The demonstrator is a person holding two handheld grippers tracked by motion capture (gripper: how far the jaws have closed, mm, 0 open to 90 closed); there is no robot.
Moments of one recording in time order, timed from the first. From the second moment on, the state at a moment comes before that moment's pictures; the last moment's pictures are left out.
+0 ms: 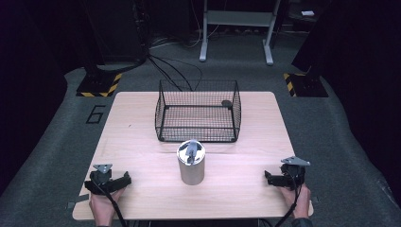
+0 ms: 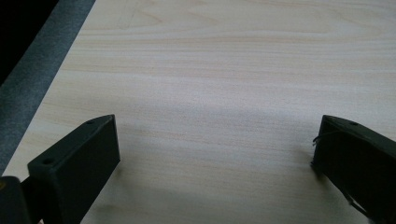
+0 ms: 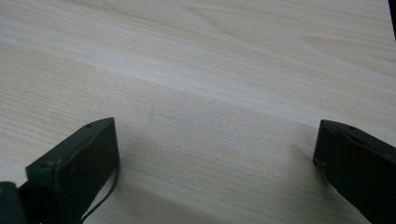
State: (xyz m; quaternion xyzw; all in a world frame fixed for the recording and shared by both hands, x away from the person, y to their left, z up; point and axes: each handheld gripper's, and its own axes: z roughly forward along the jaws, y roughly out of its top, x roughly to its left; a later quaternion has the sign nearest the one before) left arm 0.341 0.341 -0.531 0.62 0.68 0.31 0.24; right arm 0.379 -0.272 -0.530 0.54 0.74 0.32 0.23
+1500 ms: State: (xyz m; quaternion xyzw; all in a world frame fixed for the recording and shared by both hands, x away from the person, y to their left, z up) left arm 0.323 0.295 -0.486 0.68 0.57 0.26 0.37; right arm 0.380 -0.272 -0.530 0.54 0.75 0.32 0.23
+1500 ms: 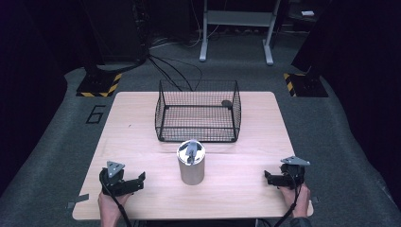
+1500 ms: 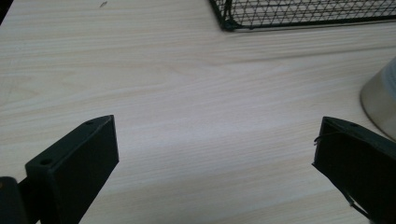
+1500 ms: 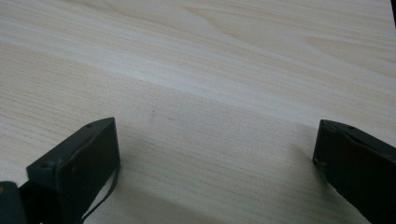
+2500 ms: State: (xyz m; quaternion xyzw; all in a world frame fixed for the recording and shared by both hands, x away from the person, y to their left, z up) left arm 0.314 0.236 -0.469 0.72 0.47 0.21 0.47; right arm 0.380 -0.272 -0.530 0.54 0.75 0.31 0.23
